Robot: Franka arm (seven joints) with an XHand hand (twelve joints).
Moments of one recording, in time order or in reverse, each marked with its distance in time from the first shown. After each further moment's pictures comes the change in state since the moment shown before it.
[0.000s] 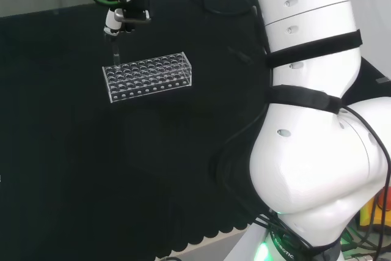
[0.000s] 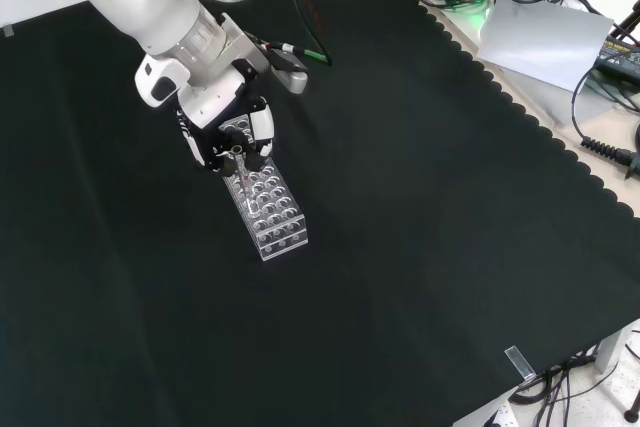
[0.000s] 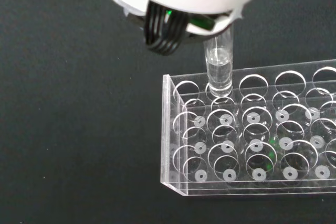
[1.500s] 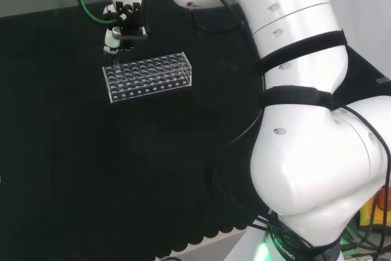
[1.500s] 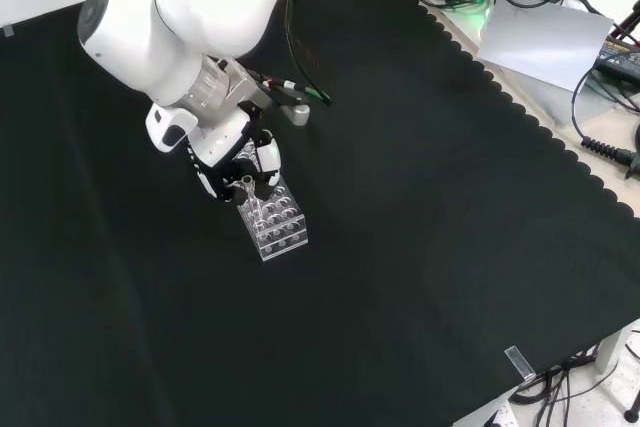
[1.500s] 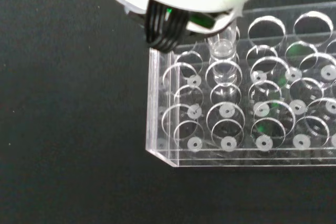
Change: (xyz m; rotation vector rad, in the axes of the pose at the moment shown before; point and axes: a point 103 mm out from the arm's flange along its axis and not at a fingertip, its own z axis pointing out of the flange) arm 0.002 0.026 0.047 0.080 -0.041 0.011
